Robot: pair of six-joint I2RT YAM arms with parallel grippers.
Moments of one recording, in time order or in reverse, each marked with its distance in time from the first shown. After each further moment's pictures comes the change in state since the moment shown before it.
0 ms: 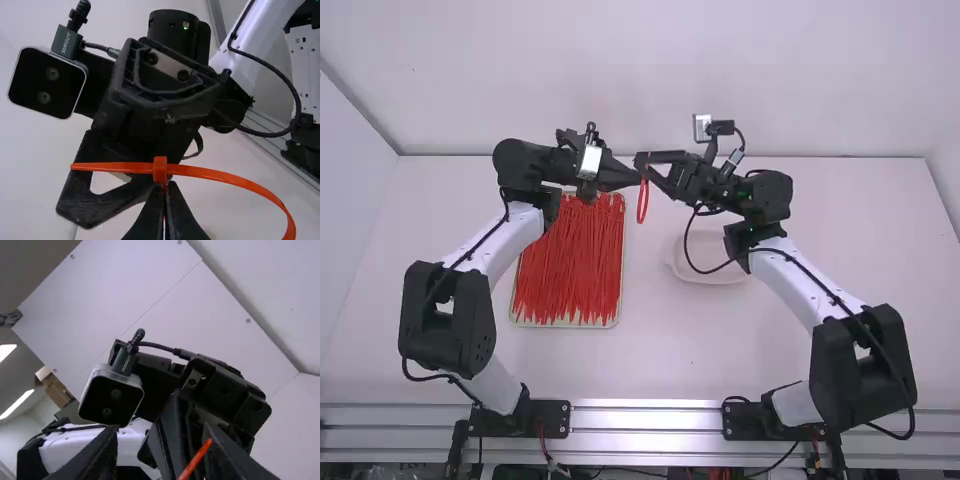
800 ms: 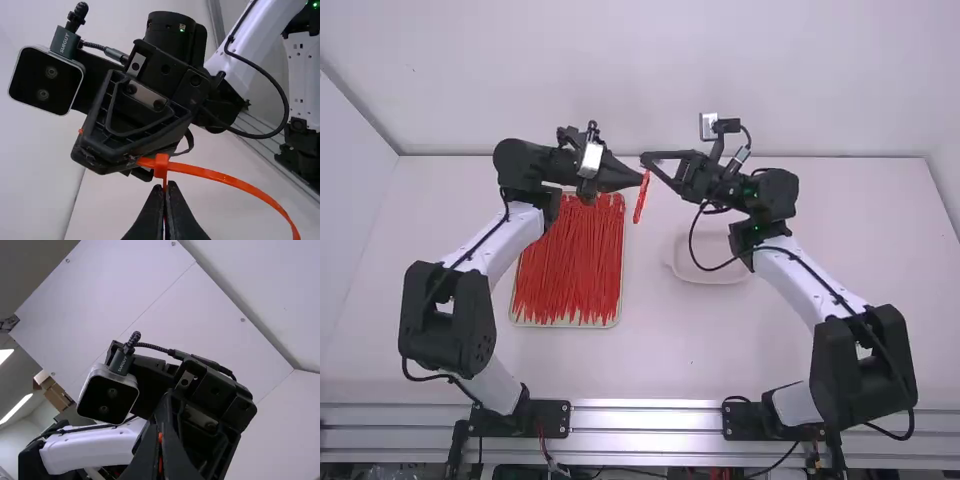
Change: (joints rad) left arm -0.006 0.000 0.000 -0.006 0.002 -0.045; right arm -0.034 0.000 0.000 -0.006 -0.014 0.023
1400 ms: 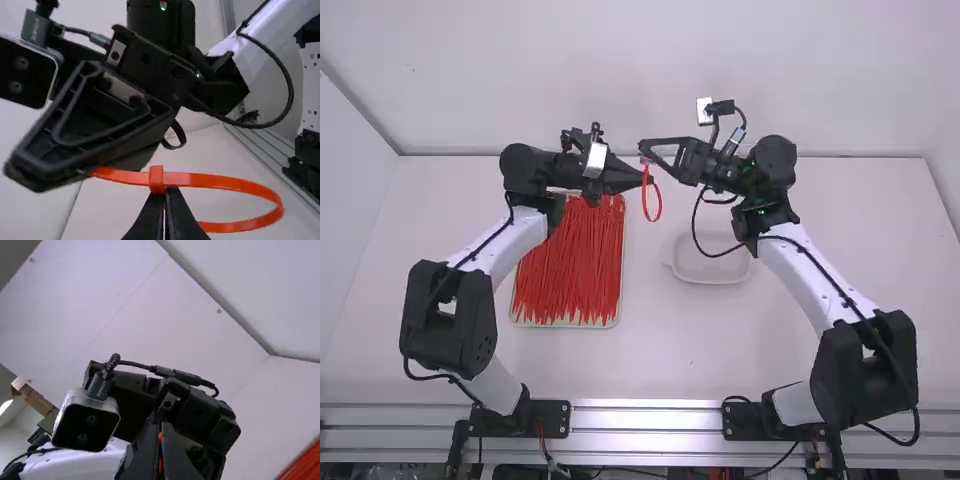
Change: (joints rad) left arm -0.019 0.000 -0.043 0.009 -0.069 -0.013; right arm -0.005 -0.001 0.161 -0.396 -0.008 -0.164
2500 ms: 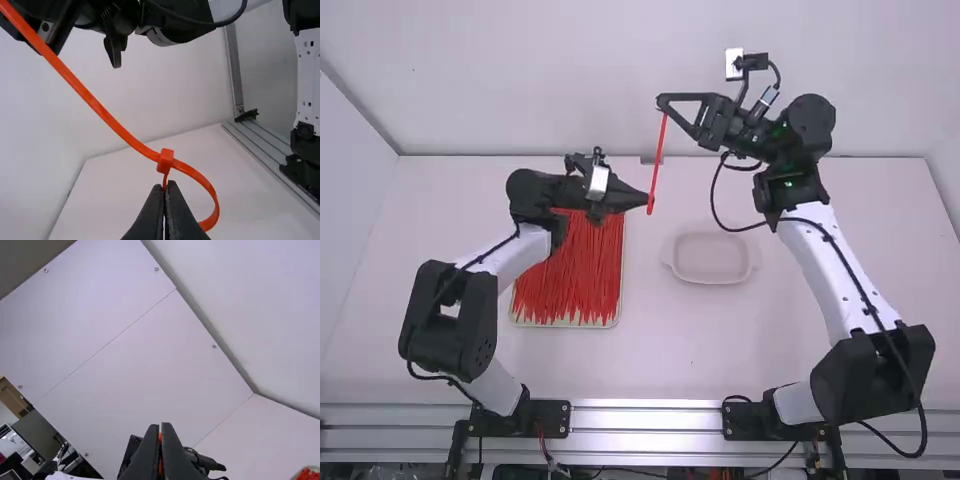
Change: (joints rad) left arm -0.014 -0.011 -0.166 0.136 -0.034 0.006; right arm -0.076 0.005 0.247 -0.148 -0.013 -0.068
